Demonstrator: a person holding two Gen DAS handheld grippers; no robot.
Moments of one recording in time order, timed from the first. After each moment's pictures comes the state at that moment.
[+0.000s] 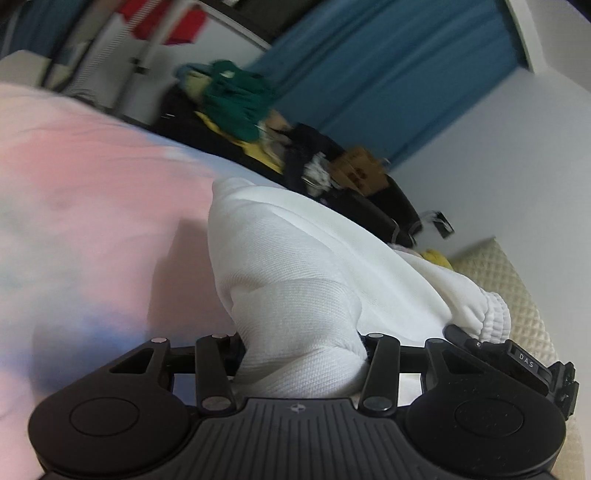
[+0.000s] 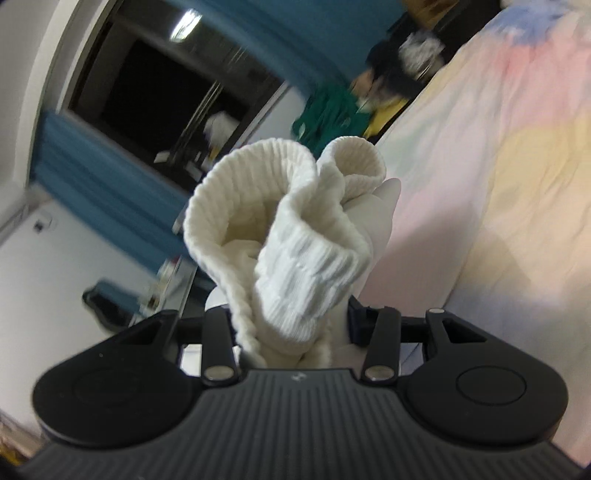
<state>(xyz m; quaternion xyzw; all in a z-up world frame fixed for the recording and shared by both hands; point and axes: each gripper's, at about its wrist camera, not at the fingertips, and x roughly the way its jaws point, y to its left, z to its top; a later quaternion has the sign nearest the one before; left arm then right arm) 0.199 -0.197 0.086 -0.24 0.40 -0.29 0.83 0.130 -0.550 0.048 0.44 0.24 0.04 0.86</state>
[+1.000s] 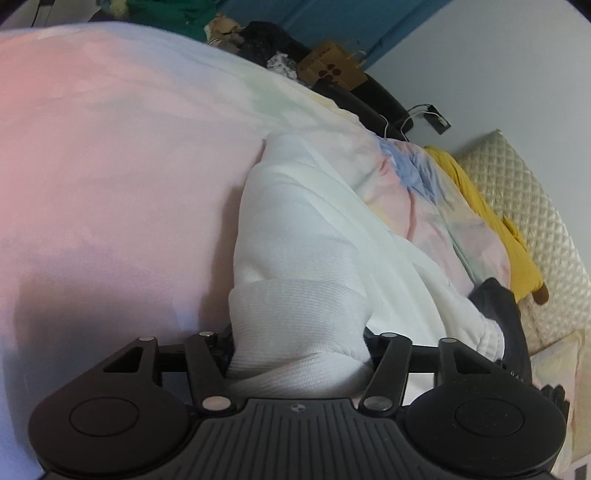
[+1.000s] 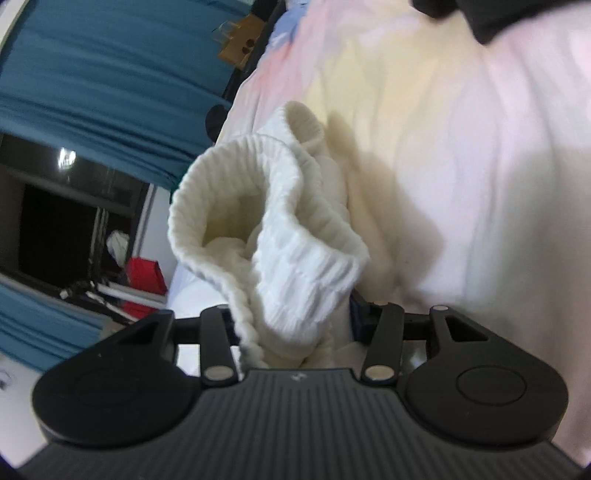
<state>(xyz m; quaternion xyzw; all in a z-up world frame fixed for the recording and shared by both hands) 0.257 -0.351 -0.096 -0.14 0.48 -0.36 0.79 0.053 -0.658 -0.169 0.59 0.19 -0.14 0.77</state>
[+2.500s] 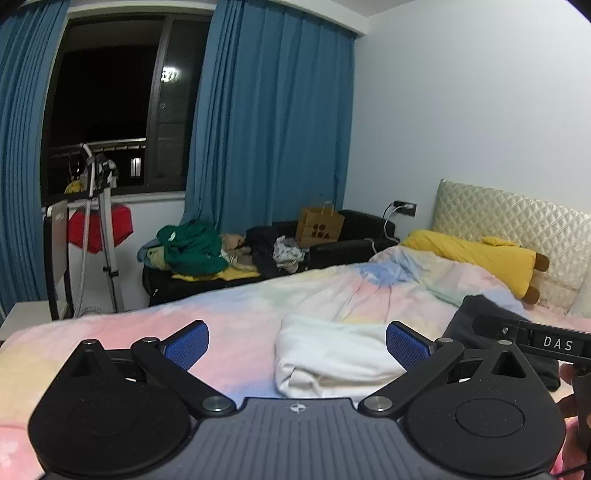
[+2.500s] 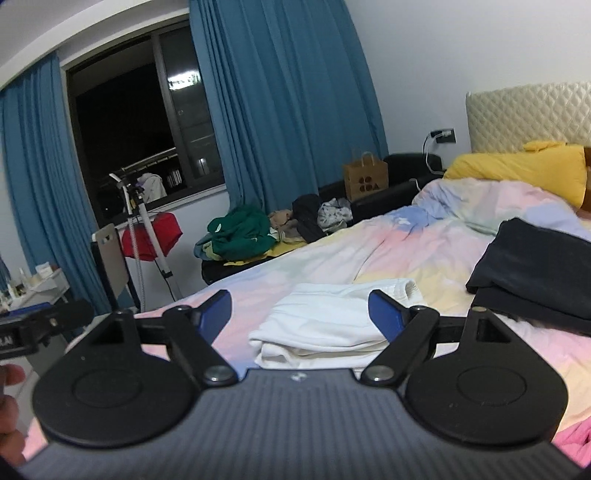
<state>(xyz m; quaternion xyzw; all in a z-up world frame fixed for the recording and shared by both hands) -0.148 -0.165 0.209 0.03 0.16 -0.30 0.94 -0.122 -0.373 0.121 0.15 0.12 -0.20 0.96</state>
